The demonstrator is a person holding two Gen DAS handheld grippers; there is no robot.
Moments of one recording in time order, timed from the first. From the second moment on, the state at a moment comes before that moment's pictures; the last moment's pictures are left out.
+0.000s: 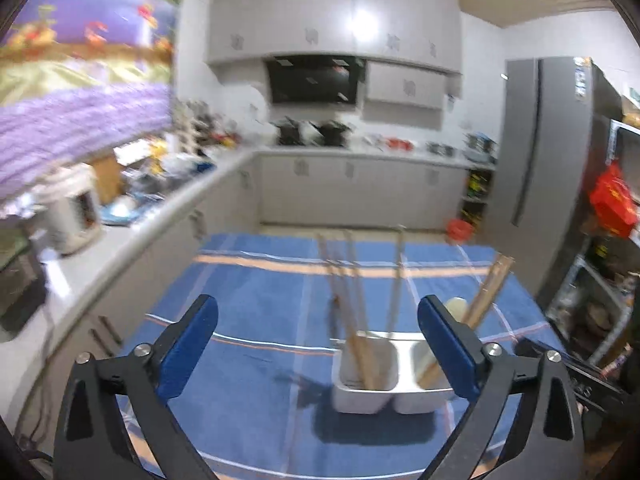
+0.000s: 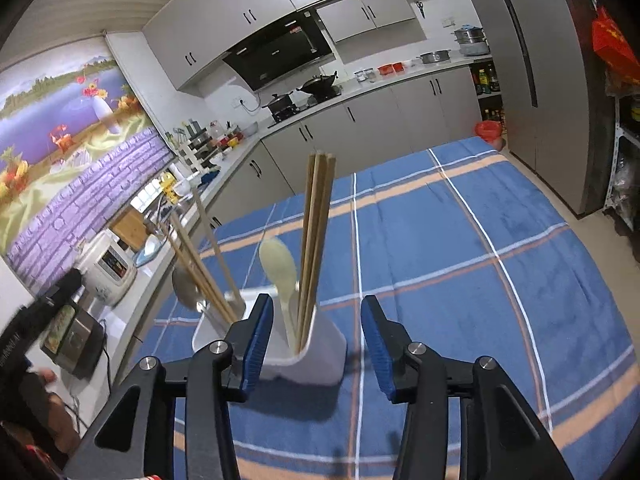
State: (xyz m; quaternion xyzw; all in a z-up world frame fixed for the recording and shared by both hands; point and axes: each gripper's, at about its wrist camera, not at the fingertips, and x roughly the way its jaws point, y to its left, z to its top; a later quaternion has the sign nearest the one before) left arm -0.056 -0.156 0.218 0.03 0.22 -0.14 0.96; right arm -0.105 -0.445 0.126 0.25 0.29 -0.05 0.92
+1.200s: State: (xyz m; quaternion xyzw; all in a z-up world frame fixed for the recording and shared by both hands) left arm -0.186 -0.147 0.183 0.05 0.32 -0.16 0.93; right arm -0.240 -0.363 0.153 0.12 0.28 -0.14 0.94
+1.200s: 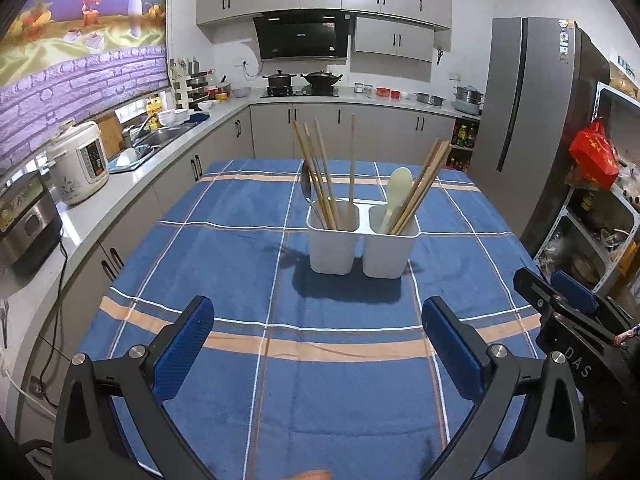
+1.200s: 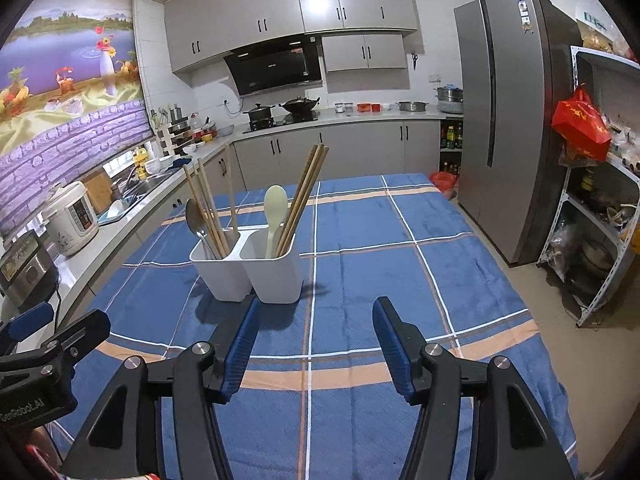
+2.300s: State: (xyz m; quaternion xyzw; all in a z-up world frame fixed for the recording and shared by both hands) left arm -0.201 -0.131 0.182 0.06 0.31 -0.14 0.94; right arm -0.265 -0.337 0.174 0.09 0.21 -0.16 0.96
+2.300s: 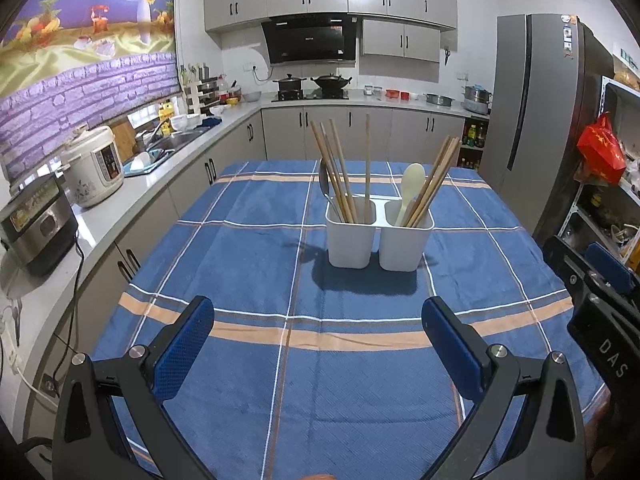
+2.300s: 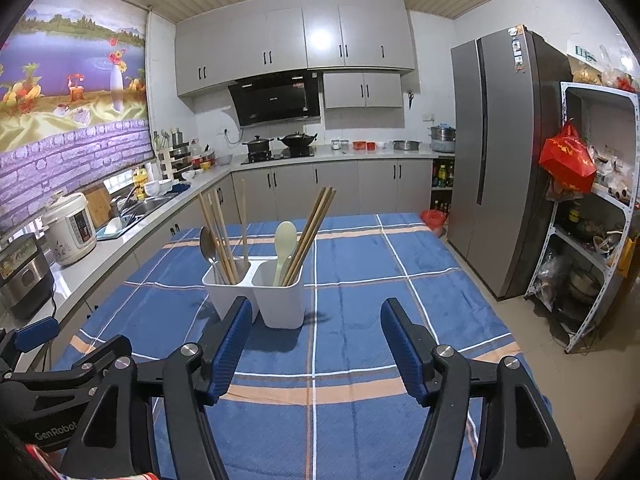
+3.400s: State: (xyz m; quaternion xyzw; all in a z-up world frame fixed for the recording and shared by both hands) left arm -0.211 -0.136 0.186 0.06 0.32 -0.15 0.93; right arm -0.281 -0.335 0.180 0.08 0.19 -0.17 0.96
